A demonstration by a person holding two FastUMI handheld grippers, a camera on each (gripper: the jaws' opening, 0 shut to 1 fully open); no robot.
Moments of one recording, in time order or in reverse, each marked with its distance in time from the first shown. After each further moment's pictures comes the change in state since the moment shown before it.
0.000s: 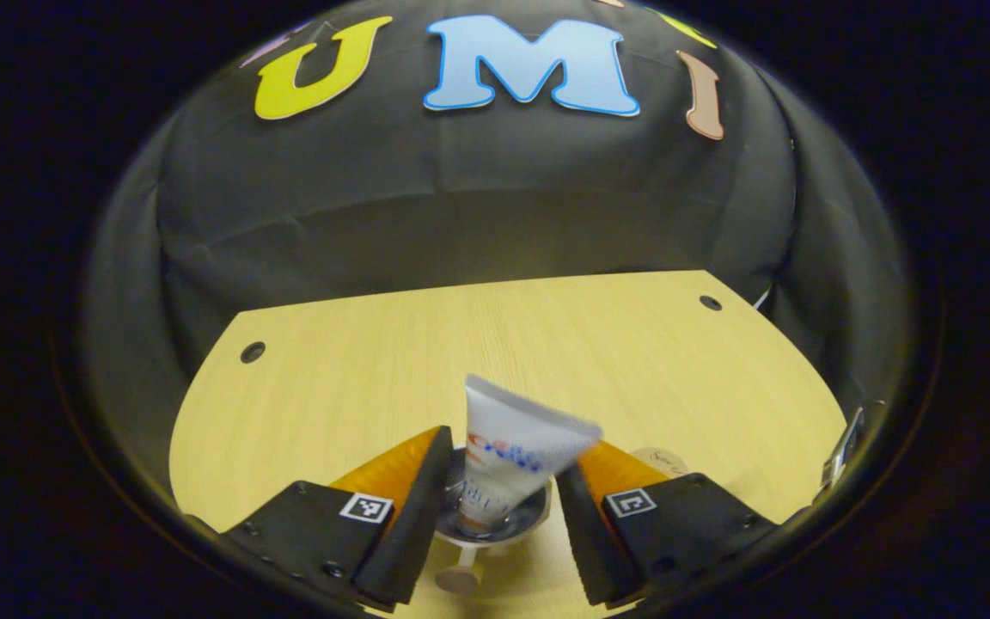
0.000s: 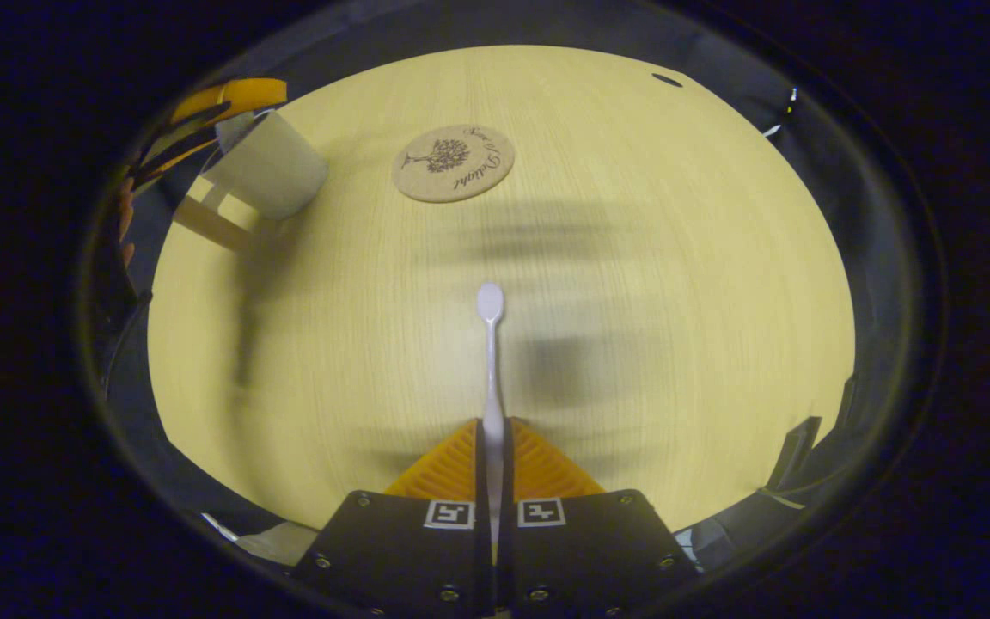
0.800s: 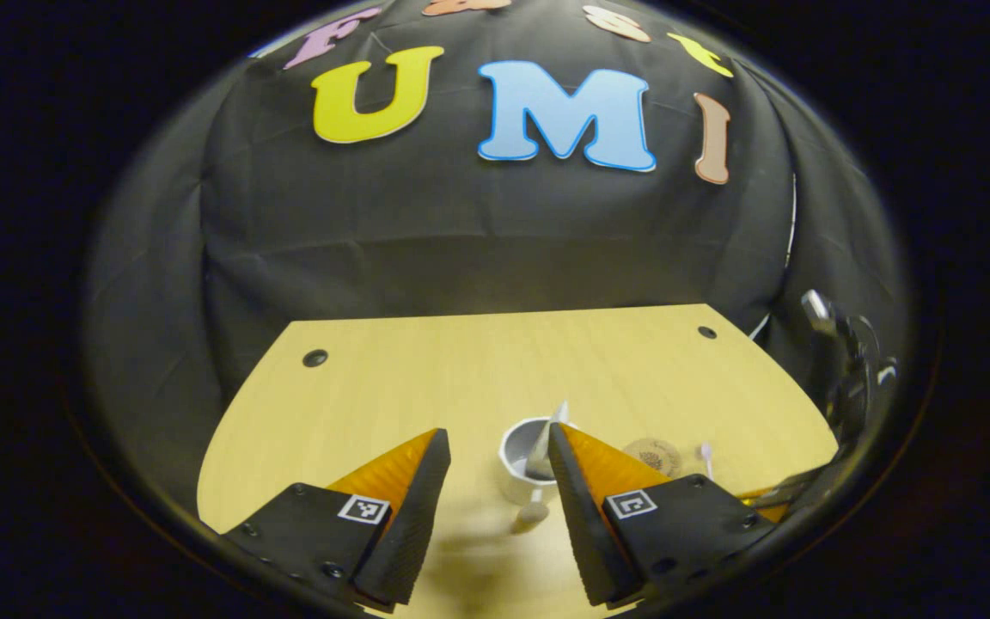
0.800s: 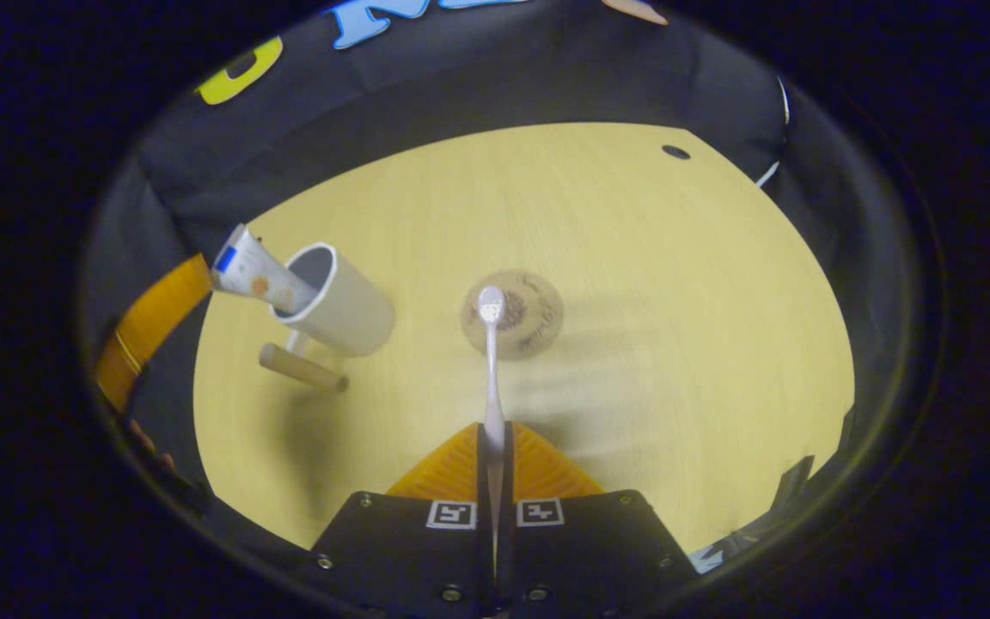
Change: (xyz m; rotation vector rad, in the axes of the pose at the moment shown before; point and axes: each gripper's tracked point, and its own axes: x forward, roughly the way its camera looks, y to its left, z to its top) left arm -0.116 0.074 0.008 -0.052 -0.105 0.065; right arm -0.072 0.062 0.133 0.044 -0.319 0.108
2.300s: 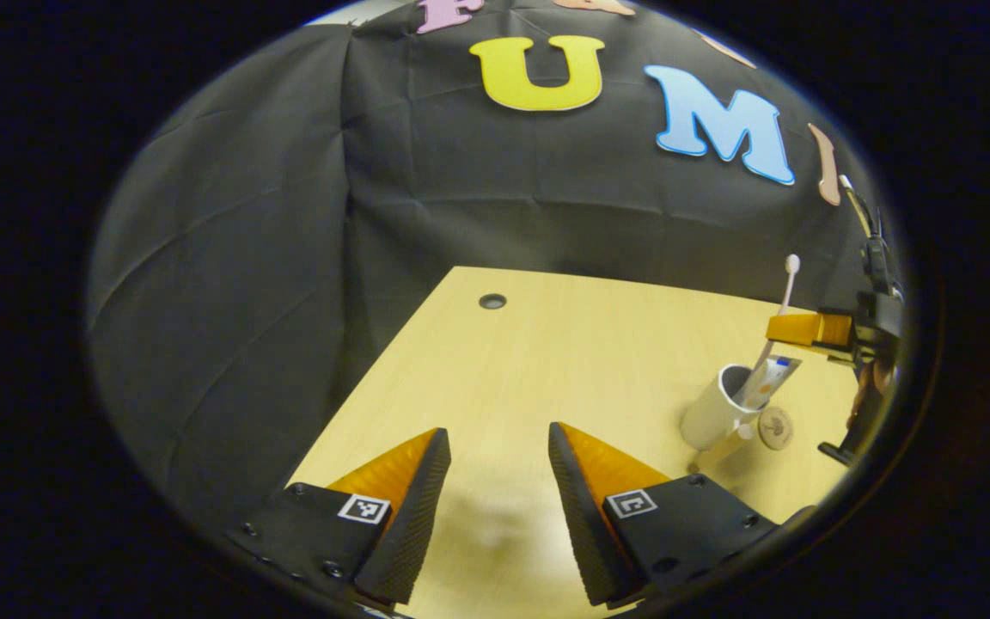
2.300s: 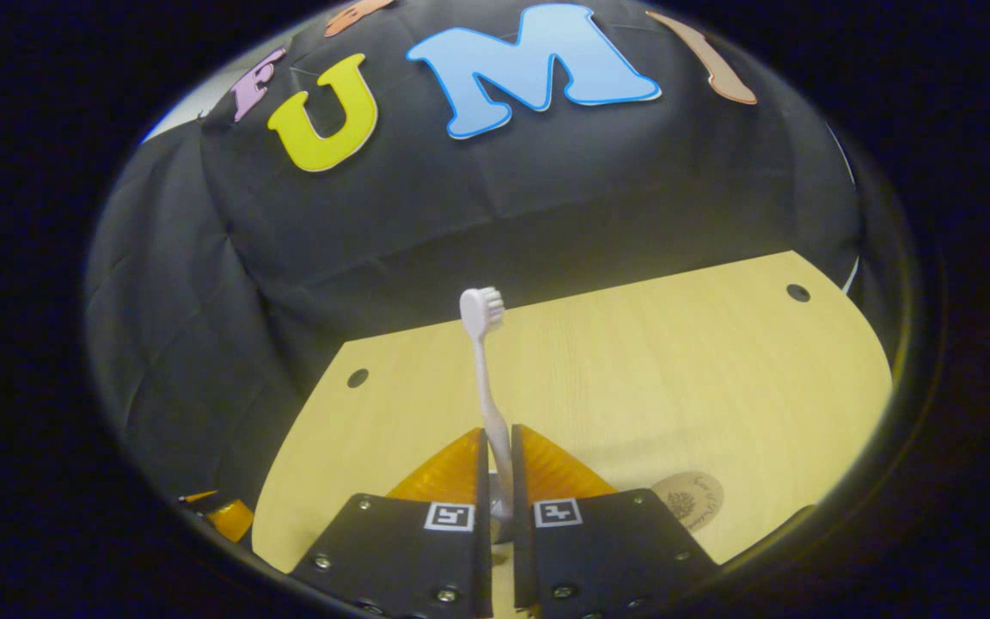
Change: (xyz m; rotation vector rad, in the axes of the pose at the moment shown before) left arm -0.081 0.187 -0.046 -0.125 0.079 0.289; right arm -0.017 0.119 0.164 -0.077 -0.437 0.240
